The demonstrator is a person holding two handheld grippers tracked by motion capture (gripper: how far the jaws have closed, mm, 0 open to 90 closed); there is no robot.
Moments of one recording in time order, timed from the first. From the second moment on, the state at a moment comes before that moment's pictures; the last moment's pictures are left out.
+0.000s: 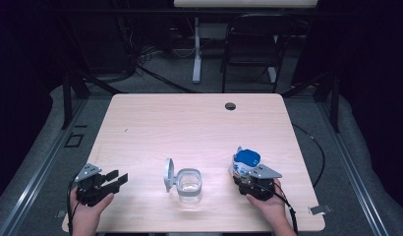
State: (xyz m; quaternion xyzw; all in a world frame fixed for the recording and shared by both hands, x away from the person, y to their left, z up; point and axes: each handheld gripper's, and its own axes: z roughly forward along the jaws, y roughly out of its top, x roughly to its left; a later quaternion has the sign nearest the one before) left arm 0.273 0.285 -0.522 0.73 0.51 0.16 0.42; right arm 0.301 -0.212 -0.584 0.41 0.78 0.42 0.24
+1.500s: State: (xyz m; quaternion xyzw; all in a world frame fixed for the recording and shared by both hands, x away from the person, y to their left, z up) left arm 0.272 0.289 -0.521 0.72 0.51 0.17 0.43; right arm 0.291 -0.198 -0.563 0.38 0.78 0.42 0.25
